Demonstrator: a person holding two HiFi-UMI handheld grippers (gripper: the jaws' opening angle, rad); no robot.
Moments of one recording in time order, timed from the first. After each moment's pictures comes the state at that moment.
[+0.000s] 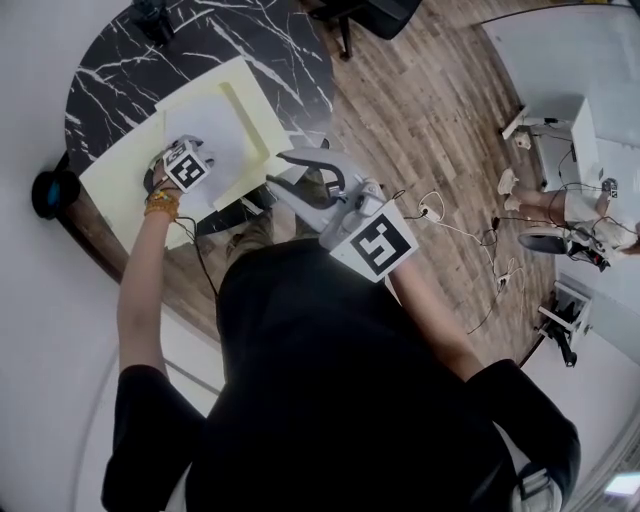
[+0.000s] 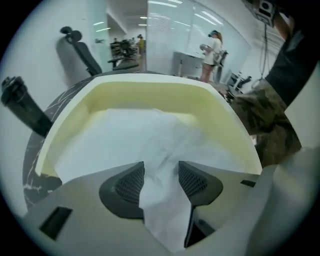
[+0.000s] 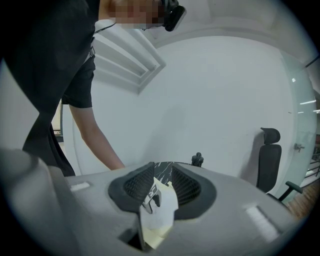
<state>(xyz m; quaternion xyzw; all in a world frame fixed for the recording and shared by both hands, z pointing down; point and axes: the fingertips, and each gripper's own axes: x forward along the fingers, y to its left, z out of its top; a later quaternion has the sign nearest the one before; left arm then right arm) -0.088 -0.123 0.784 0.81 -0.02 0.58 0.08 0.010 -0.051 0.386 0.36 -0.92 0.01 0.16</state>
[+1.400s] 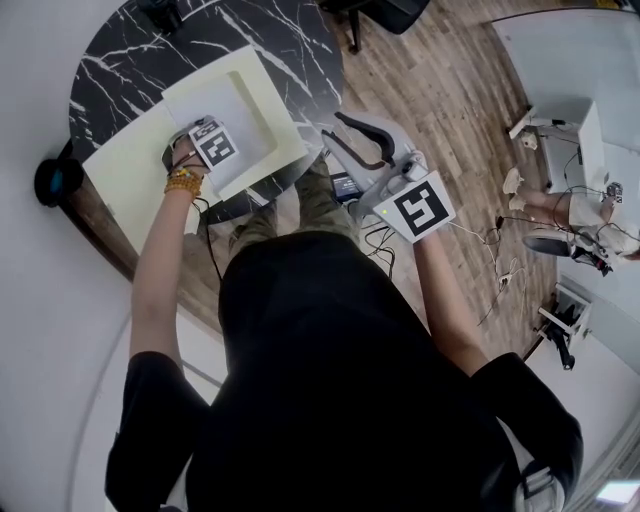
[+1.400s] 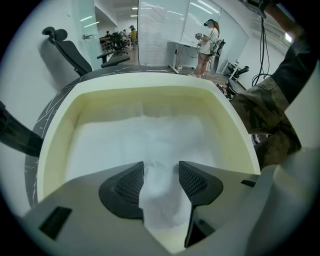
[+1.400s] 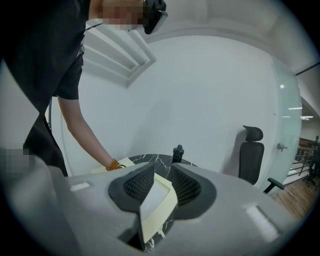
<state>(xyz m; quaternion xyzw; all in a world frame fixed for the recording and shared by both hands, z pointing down) -0.047 -0.128 0.781 0.79 0.00 0.61 0.05 0.089 -0.076 0.407 0.42 -0.89 0.02 0.18</state>
